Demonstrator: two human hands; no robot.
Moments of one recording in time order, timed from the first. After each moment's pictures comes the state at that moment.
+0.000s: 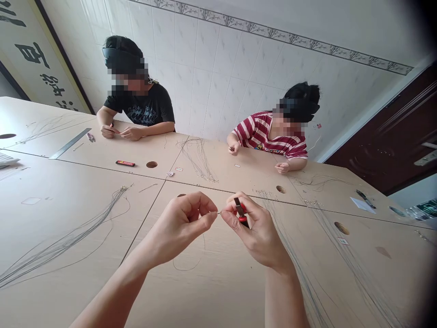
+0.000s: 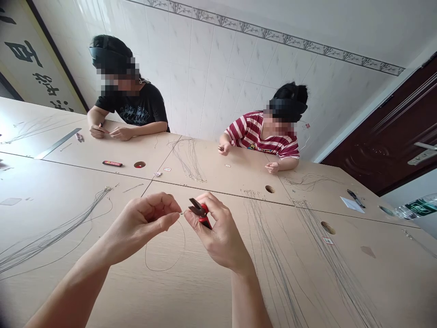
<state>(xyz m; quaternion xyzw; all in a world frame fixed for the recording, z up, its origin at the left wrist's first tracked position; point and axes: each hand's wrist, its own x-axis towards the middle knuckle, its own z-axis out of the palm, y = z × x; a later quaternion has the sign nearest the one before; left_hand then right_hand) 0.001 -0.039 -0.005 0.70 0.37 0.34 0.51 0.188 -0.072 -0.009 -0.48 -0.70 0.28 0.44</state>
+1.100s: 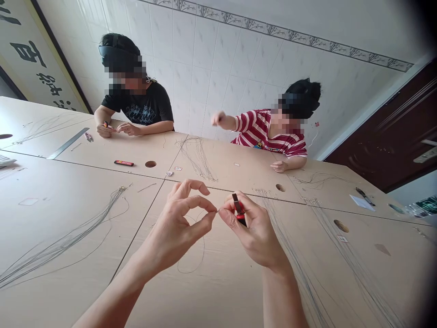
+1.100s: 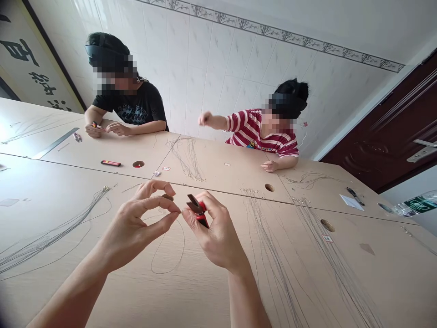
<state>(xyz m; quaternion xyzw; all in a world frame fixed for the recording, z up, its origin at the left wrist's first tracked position) 0.004 -0.043 -0.009 0.77 0.40 0.39 0.30 0.183 -0.072 -0.015 -0.46 -0.67 0.33 0.48</state>
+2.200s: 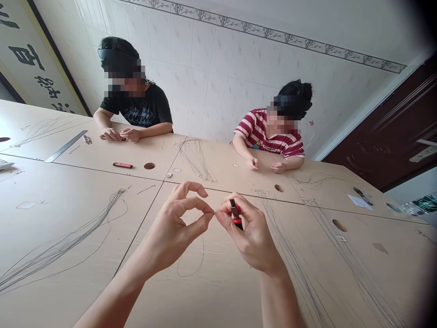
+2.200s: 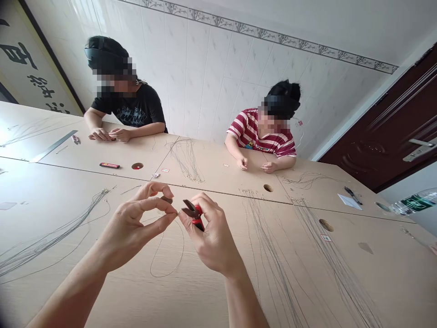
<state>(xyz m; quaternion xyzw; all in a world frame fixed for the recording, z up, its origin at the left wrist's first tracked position) 0.002 -0.044 -0.005 0.77 0.40 0.38 0.33 0.176 -0.075 -0.010 -0.47 -0.68 0.29 0.49</state>
